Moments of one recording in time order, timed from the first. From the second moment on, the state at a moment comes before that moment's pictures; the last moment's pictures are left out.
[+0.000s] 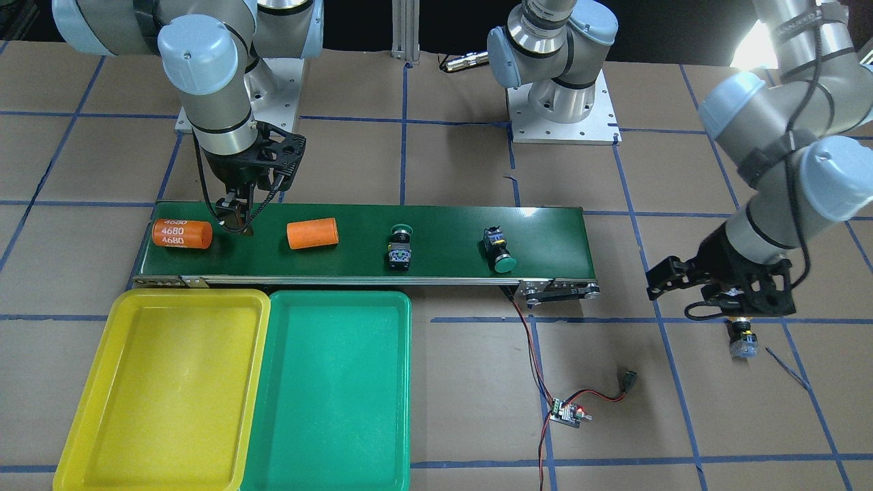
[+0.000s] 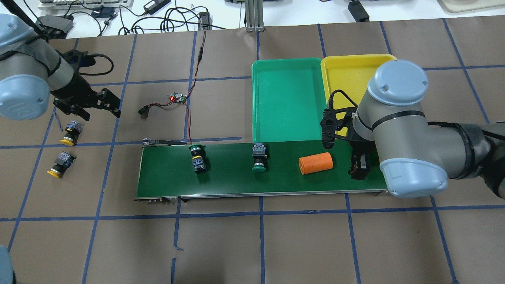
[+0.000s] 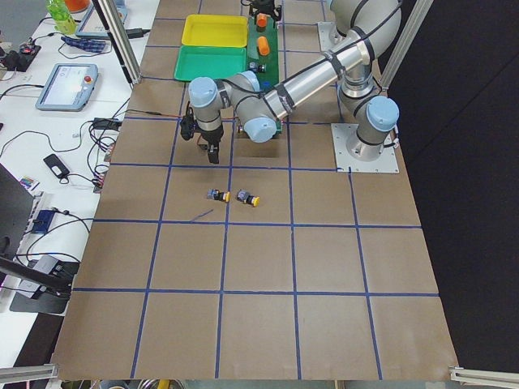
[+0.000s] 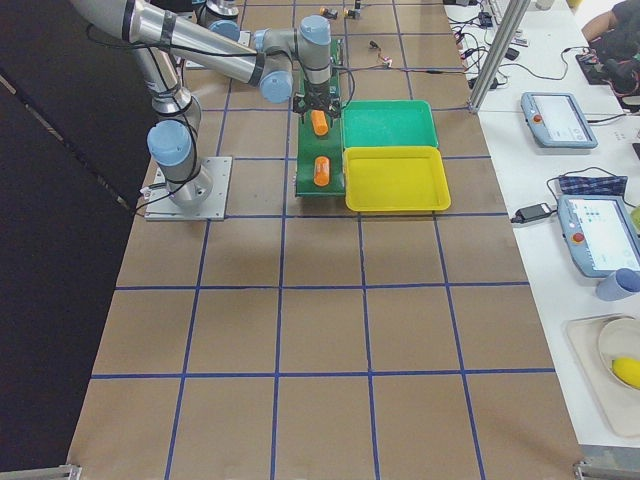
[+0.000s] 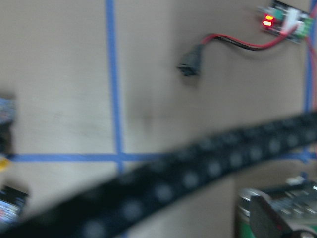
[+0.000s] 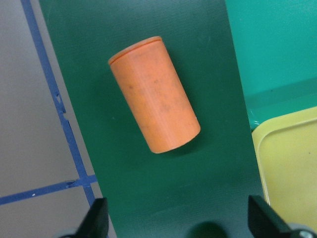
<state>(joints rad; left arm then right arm) -1.10 -1.98 -1.63 -1.16 1.54 0.50 1.62 -1.62 2.11 -2.09 -1.60 -1.22</state>
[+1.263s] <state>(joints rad) -0.99 -2.16 -1.60 -1.03 1.58 0.81 1.62 -1.62 2.11 -2.09 -1.60 -0.29</state>
